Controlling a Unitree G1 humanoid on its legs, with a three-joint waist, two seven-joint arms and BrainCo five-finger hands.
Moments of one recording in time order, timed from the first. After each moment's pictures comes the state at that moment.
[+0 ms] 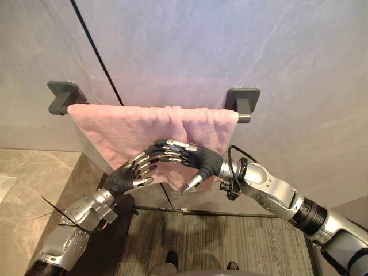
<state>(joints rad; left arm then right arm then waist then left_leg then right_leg) 0.13 0.70 -0.09 -0.08 -0.84 -0.08 -0.44 -0.53 -0.61 0.75 -0.17 0.80 -0.10 0.33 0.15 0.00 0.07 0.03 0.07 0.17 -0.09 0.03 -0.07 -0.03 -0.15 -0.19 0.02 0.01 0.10</state>
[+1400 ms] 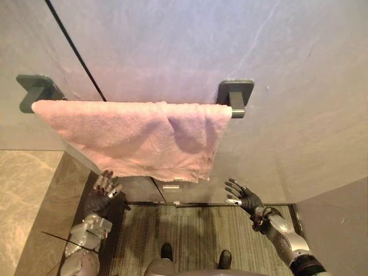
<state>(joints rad) 0.21 0.25 0.19 0.38 -0.69 -0.11 -0.31 -0.01 -0.30 0.13 0.59 0.51 -0.01 0.27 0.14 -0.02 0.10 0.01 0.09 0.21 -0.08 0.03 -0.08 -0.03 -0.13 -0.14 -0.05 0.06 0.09</state>
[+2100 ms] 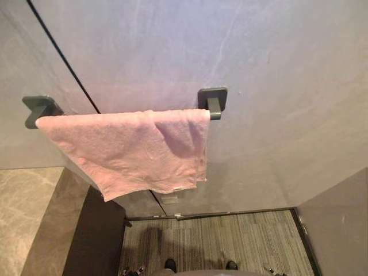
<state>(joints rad) 0.18 0.02 0.34 1.10 -0.30 -0.10 -0.01 0.15 -0.07 -0.48 1.13 0.34 -0.06 -0.06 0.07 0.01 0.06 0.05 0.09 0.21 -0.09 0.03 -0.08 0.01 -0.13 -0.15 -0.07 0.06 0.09</state>
